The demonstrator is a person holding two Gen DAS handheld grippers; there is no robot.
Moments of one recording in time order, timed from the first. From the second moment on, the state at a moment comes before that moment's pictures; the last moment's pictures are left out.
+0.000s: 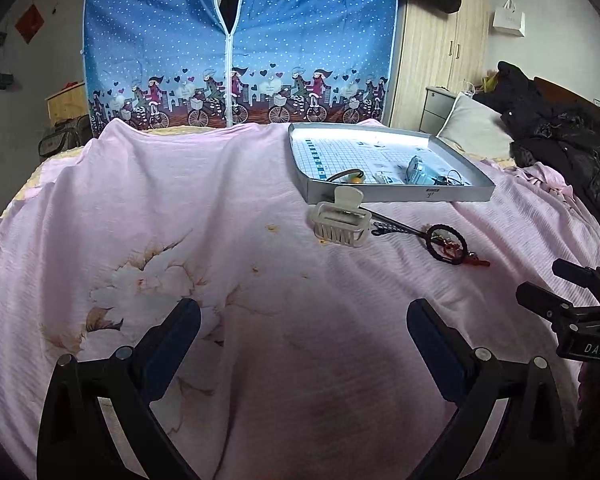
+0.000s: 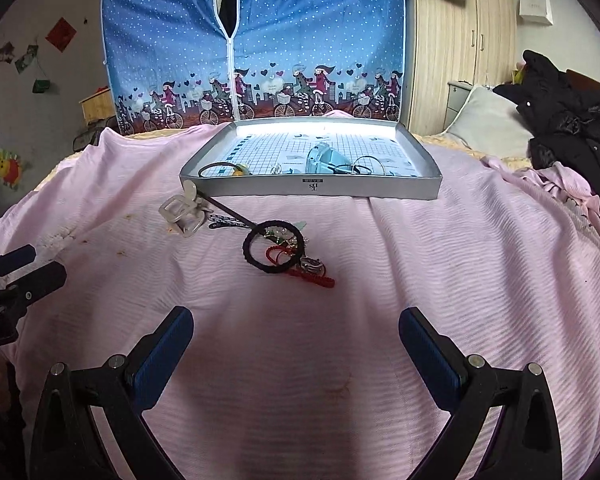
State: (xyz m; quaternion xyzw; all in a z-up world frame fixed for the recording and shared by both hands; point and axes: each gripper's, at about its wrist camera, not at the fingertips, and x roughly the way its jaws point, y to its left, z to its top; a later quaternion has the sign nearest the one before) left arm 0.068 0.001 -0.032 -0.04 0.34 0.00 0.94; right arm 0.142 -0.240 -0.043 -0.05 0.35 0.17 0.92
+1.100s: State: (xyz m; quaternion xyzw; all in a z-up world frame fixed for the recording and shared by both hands) left arm 0.157 -0.001 -0.046 -0.03 0.39 -0.07 0.92; right arm 0.220 -0.251 -0.052 0.00 0.34 0.22 0.91
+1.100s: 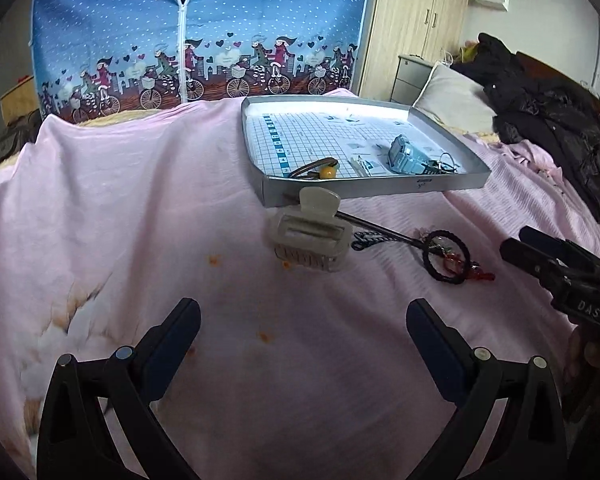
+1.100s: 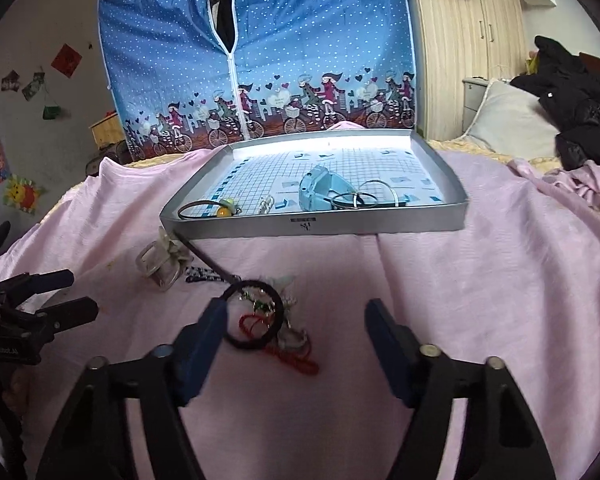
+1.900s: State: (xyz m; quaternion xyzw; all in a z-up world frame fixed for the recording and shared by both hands) left arm 0.249 -0.008 -0.073 0.00 0.44 -0.08 0.89; right arm 0.256 -0.239 -0.081 0.01 0.40 0.29 0.87
